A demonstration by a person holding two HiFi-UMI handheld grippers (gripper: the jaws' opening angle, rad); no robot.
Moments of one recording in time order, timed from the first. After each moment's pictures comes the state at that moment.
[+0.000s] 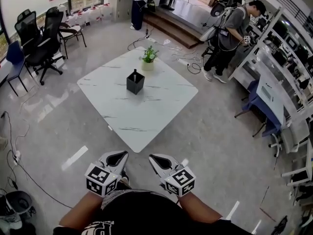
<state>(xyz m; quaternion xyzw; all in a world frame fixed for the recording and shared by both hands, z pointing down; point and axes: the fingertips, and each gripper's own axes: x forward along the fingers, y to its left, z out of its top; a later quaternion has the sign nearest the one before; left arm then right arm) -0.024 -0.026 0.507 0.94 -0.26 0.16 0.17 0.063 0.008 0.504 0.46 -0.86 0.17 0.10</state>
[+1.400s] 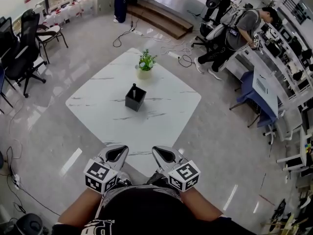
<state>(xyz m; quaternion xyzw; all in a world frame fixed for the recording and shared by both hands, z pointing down) -0.028 -0.235 0.518 0.95 -0.19 0.16 0.17 0.066 -0.195 0.504 0.54 -0.82 0.18 0.10</state>
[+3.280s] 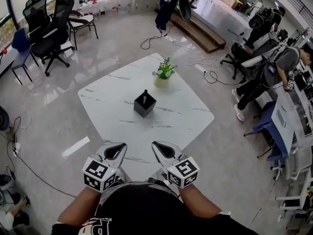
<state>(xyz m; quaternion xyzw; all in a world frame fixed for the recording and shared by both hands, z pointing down) 0.001 -0.257 0.505 0.91 -0.33 0.16 0.17 0.109 -0.253 0.494 0.43 -0.88 0.16 0.10</state>
